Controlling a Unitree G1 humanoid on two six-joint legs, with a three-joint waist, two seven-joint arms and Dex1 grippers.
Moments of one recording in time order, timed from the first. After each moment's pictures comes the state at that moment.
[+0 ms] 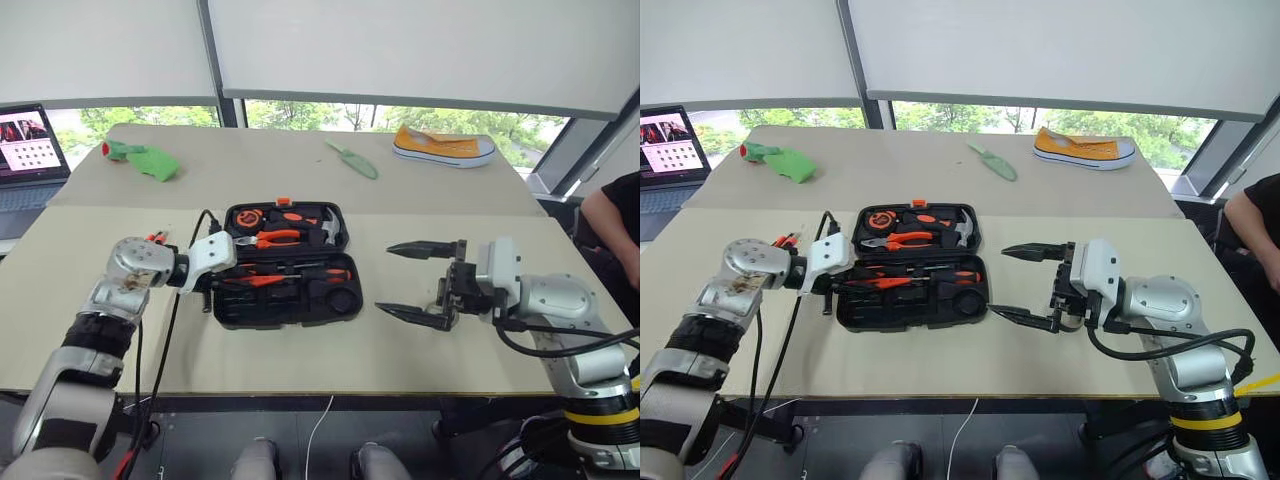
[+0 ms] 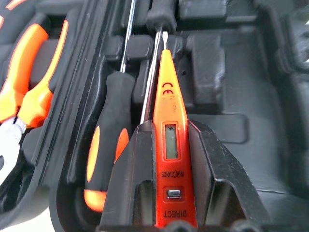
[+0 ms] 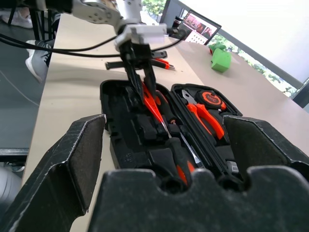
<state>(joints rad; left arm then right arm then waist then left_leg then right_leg) -0.78 0.74 -0.23 0.58 -0.04 -0.08 -1.32 -0.32 -0.70 -0.06 -0.31 0.48 0.14 1.11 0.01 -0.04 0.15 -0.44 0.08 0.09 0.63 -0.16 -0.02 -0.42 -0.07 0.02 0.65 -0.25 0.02</state>
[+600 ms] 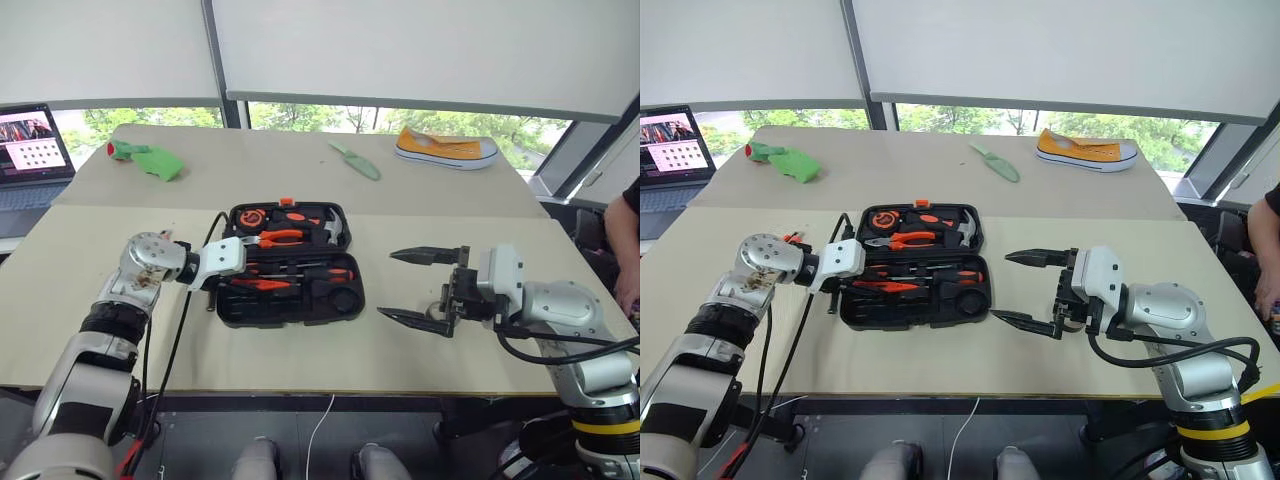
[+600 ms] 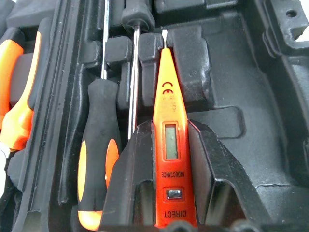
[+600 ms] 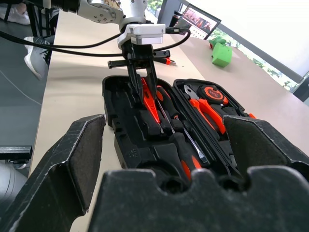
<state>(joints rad) -0.84 0.69 -0.26 0.71 0.04 -0.22 -1.36 -0.29 -0.70 -0.06 -0.32 0.48 0.14 1.07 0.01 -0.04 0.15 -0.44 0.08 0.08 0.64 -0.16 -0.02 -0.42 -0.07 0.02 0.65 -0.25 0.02</state>
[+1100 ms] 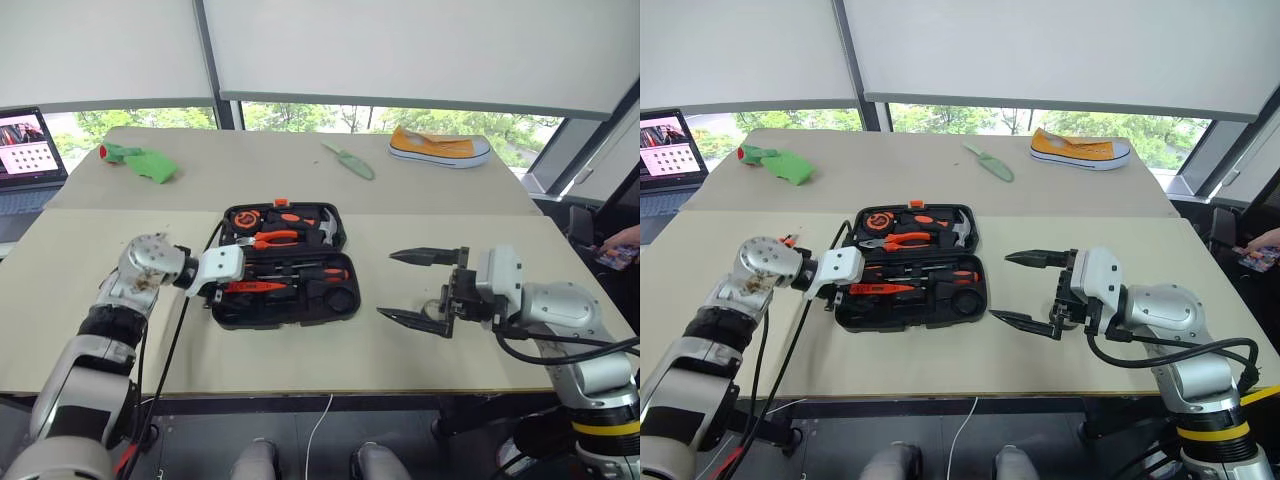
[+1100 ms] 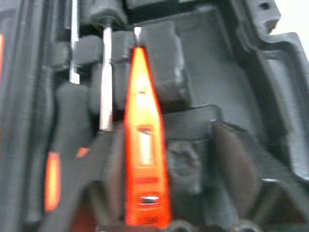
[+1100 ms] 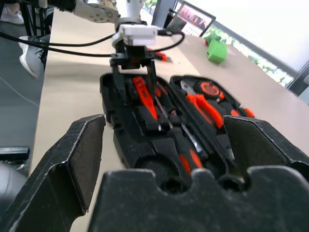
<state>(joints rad) -0.77 0.70 -0.20 0.71 -0.04 -0.24 -1.44 -0.26 -0.72 -0.06 -0.32 0.48 0.14 1.08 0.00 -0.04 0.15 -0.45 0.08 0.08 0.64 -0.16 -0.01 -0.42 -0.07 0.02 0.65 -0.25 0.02</state>
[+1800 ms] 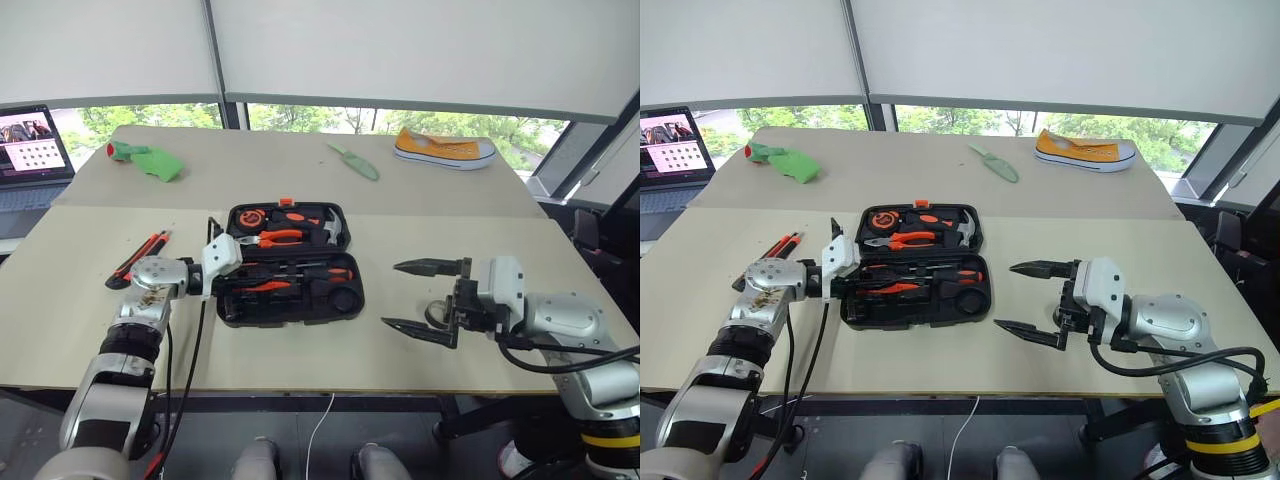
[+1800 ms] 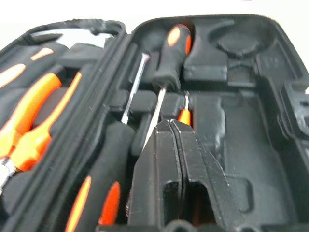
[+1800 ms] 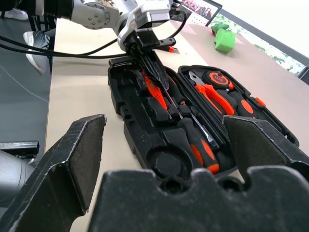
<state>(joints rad) -0.70 0.56 -0.07 0.72 -0.14 -0.20 -1.30 -0.21 -0.73 -0.07 -0.35 0.49 0.16 1.06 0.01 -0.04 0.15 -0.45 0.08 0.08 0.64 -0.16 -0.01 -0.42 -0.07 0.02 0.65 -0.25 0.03</state>
